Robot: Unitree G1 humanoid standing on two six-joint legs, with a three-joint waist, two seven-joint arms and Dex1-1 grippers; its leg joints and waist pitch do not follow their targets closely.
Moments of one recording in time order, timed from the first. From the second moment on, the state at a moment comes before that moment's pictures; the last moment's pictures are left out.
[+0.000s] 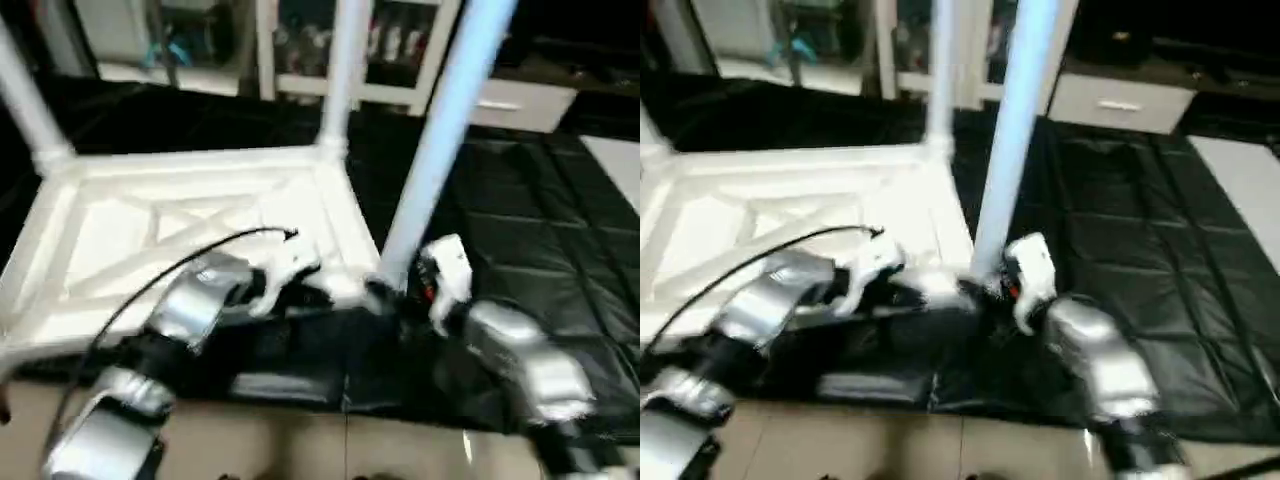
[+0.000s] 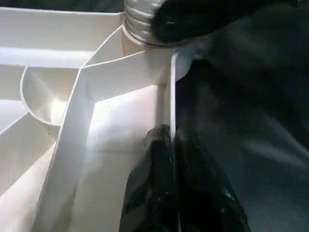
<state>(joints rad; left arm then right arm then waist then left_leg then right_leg) -0.65 0.25 -0.32 0.55 0.07 0.30 -1.01 -0.31 -0.20 0.06 0.25 0.26 0.36 0.40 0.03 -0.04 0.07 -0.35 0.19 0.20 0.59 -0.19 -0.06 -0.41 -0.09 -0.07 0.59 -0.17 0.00</state>
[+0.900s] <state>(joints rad) -0.73 0.14 -0.28 0.69 0.09 0.27 -0.79 -0.43 -0.07 -0.02 0.46 0.21 0.11 0.14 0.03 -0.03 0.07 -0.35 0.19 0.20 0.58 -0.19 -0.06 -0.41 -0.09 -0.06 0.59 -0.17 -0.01</state>
